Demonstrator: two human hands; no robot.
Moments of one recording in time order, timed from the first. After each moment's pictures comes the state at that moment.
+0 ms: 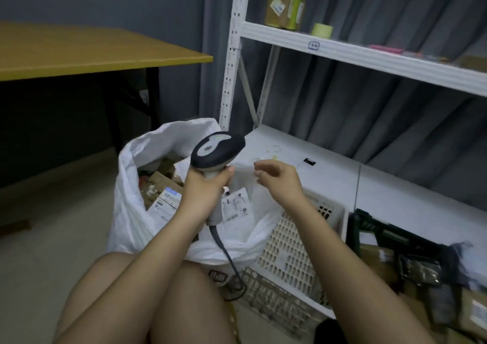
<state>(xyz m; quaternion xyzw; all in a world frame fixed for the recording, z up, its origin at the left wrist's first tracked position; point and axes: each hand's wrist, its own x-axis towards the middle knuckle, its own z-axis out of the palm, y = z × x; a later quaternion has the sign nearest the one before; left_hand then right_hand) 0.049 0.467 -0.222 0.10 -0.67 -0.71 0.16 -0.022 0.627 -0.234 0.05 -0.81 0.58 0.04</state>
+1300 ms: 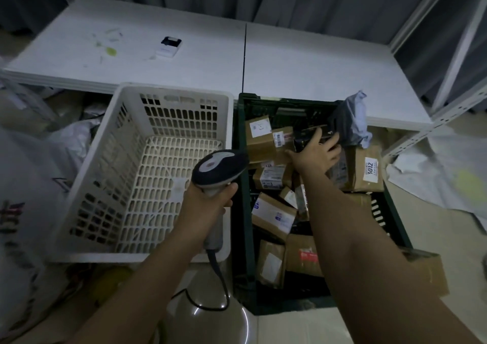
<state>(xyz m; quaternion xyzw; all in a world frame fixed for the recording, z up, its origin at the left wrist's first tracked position) -0.023 0.794 -0.435 0.05 -0.72 -0.66 -0.23 -0.057 1.056 -0.480 -0.45 -0.88 0.17 0.03</state>
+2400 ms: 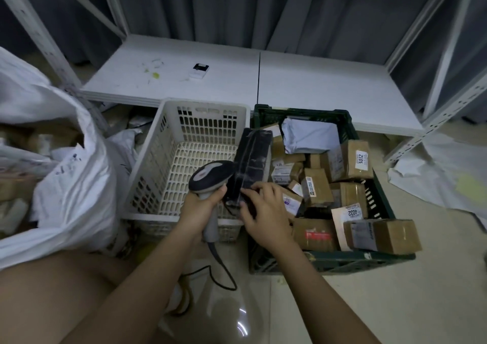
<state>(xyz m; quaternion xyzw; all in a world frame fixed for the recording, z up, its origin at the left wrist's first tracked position) 0.050 0.715 -0.405 0.09 -0.67 -0.71 -0.19 0.111 0.860 -0.435 -0.05 -0.96 0.23 0.15</state>
